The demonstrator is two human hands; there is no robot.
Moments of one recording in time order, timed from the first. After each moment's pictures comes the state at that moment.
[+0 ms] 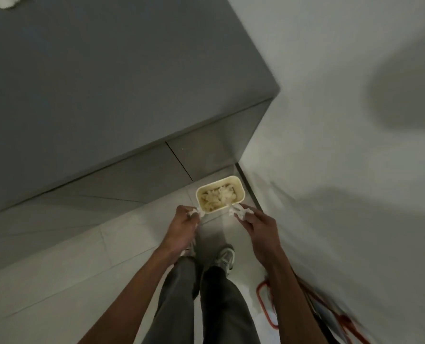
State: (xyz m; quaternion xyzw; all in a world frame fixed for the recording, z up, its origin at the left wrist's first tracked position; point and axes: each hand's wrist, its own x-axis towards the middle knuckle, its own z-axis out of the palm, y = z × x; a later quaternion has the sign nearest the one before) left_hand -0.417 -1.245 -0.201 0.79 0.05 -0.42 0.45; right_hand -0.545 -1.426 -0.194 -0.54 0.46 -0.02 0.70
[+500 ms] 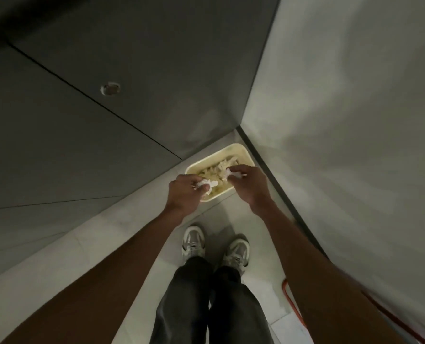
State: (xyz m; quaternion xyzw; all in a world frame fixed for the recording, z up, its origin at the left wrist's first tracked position) left_hand -0.365 -1.308 -0.474 0.88 -0.10 -0.36 0.28; right_hand -0.473 -1.463 -0.491 -0.69 0.47 0.08 0.54
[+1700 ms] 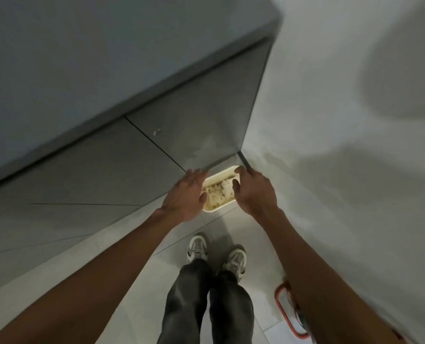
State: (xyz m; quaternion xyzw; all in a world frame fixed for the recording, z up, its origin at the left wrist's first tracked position) left_hand -0.349 -1.307 -0.329 0.87 -0.39 -0.30 0.04; right_hand -0.473 -1.474 -0.325 -0.92 0.30 0.10 0.23
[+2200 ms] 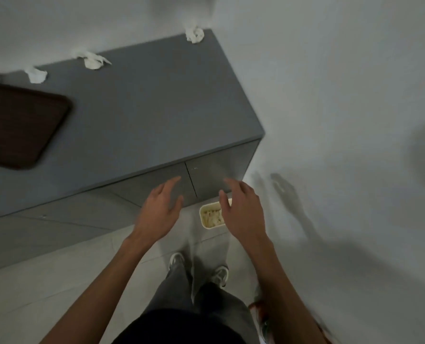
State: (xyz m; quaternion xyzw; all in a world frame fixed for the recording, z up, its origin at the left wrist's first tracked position) left_hand -0.393 -1.206 -0.005 0.92 -0.24 -0.14 0.29; right_hand -0.503 -1.412 0.002 -0.93 0.23 -0.05 0.29
